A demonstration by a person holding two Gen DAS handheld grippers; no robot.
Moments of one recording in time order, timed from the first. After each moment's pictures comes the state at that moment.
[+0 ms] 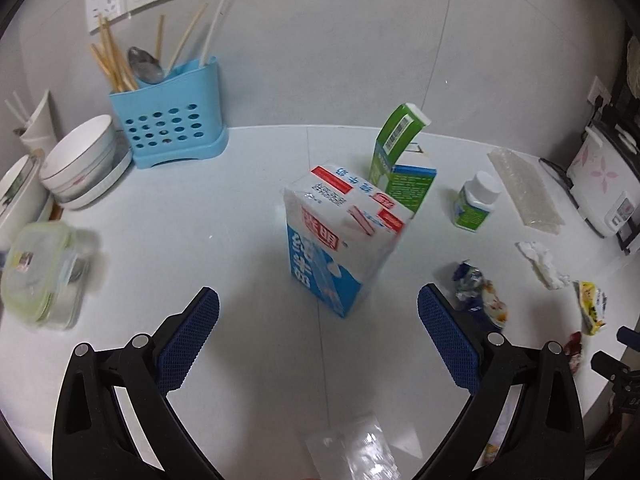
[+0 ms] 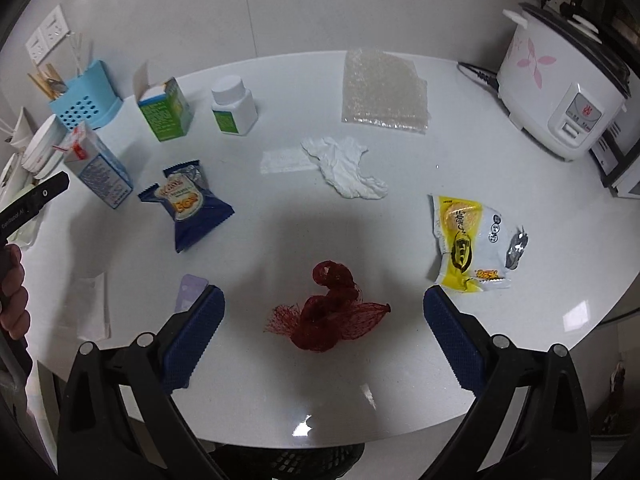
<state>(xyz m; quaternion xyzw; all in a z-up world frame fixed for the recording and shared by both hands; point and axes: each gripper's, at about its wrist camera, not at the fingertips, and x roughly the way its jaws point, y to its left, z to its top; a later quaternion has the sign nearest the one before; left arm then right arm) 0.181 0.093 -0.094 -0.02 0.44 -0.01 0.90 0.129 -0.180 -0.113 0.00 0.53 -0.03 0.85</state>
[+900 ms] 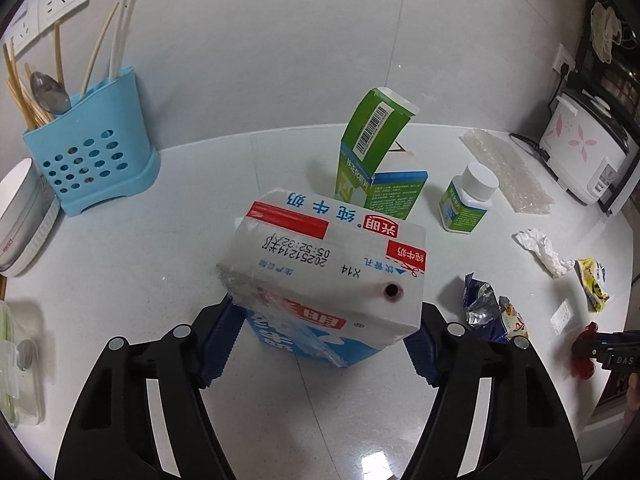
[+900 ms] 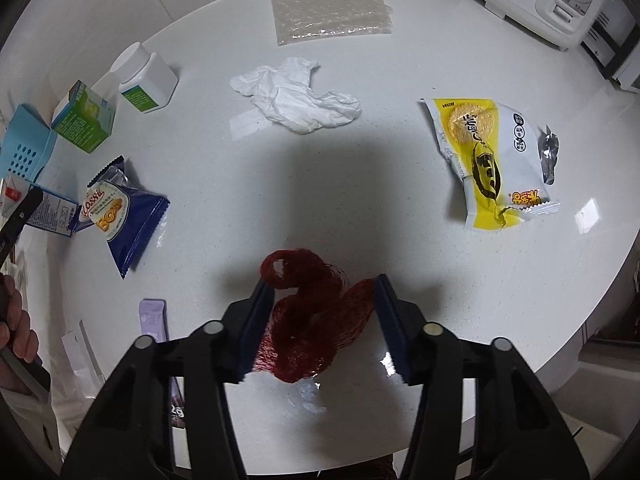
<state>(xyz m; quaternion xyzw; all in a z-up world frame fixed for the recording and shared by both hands) 0.234 0.084 -0.122 0.01 0.43 -0.11 0.90 0.153 -0.201 -0.170 0.13 0.61 -0.09 0.78</state>
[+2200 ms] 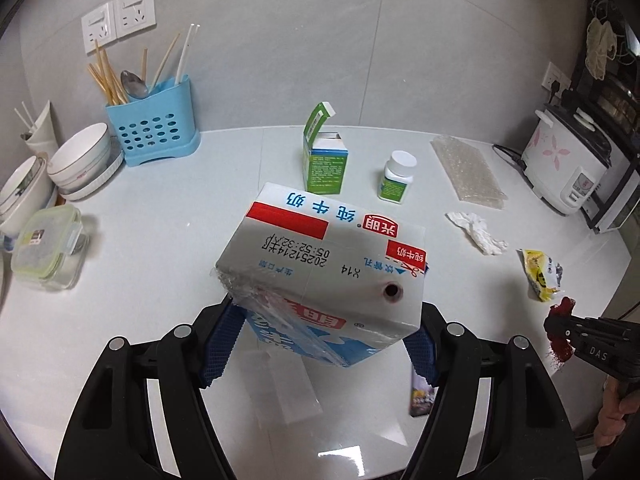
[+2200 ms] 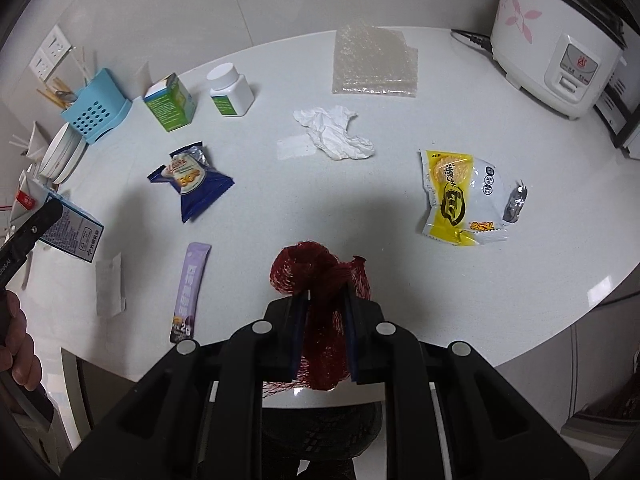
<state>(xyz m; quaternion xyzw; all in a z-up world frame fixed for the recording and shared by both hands) 0.089 0.035 -0.054 -0.03 0.42 -0.04 0.90 0.085 -0.214 -0.109 0.05 0.54 0.02 0.84</state>
